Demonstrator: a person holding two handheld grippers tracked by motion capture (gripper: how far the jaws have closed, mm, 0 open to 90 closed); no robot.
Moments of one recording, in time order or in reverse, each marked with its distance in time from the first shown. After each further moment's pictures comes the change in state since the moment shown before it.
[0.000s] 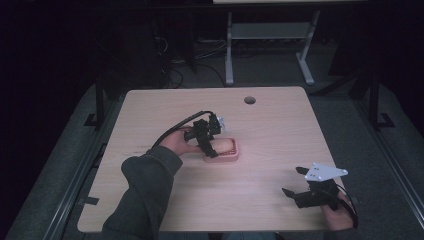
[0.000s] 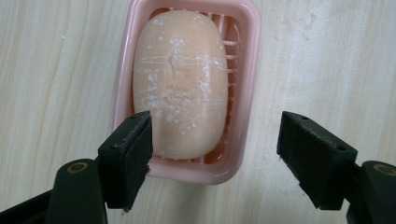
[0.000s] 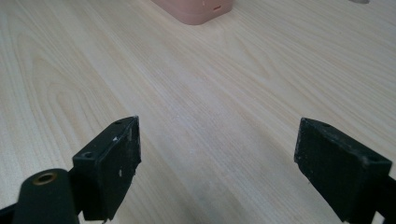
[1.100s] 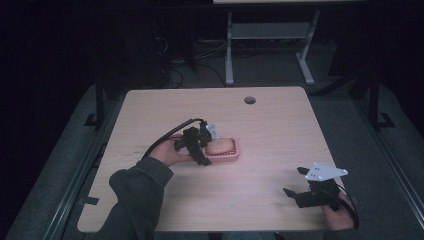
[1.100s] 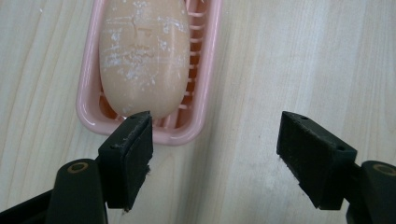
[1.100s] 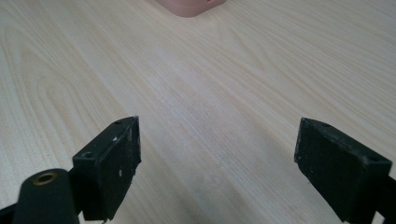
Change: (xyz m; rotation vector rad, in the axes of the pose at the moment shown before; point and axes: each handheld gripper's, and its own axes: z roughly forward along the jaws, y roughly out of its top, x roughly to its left) left arm -0.024 -0.030 -0.010 -0.050 -0.005 -0.024; right arm -0.002 -0.003 0.000 0.021 -0.017 0.007
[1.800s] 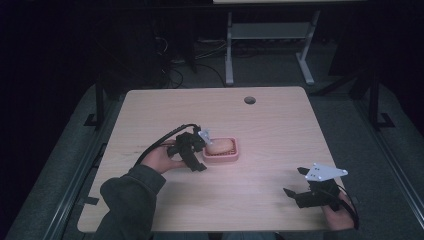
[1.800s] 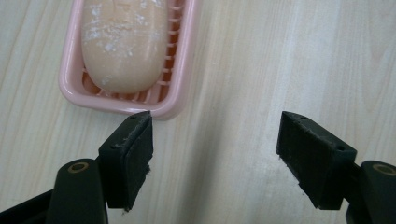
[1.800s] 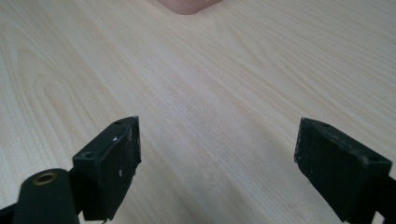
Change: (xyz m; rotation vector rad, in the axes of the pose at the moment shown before) left arm -0.018 -0.020 -0.008 -0.021 0.011 0.005; right arm 0.001 -0.001 0.000 0.008 -0.008 0.008
